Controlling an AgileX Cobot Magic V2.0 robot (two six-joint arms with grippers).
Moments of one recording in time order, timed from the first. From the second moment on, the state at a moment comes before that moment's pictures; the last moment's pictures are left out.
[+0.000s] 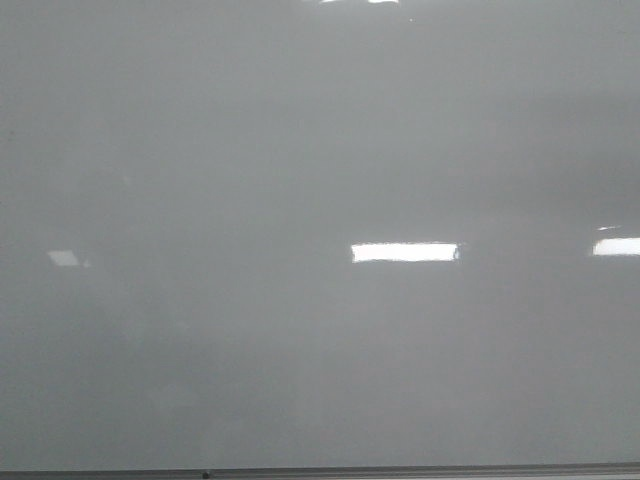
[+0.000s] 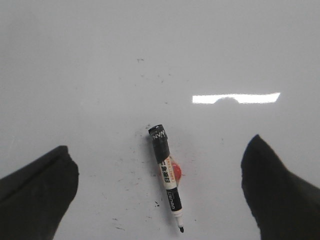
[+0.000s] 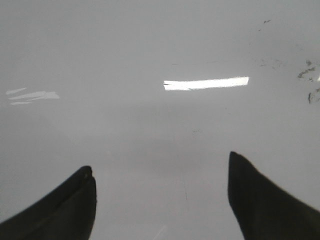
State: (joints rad) left arm 0.06 0.46 -0.44 0.04 0.24 0.00; right arm -0.03 0.32 -0.46 0.22 0.41 -0.08
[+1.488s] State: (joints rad) left arm 0.06 1.46 -0.58 -0.17 -0.12 0.00; right arm -0.03 0.32 -0.46 0.22 0.41 -0.08
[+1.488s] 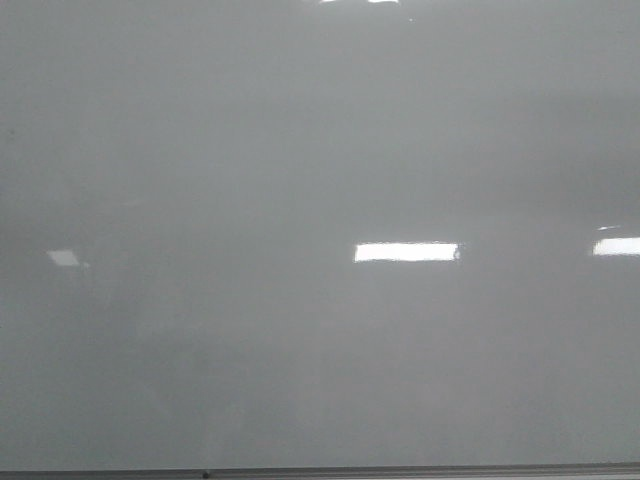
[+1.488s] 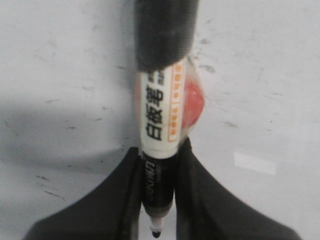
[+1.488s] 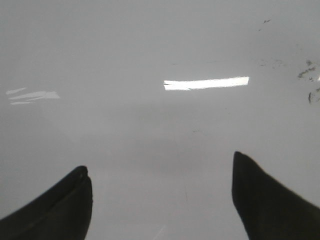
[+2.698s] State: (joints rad) left arm -0.79 0.98 -0.75 -0.17 0.63 0.68; right arm 0.54 0.88 -0.87 0.57 0.89 -0.70
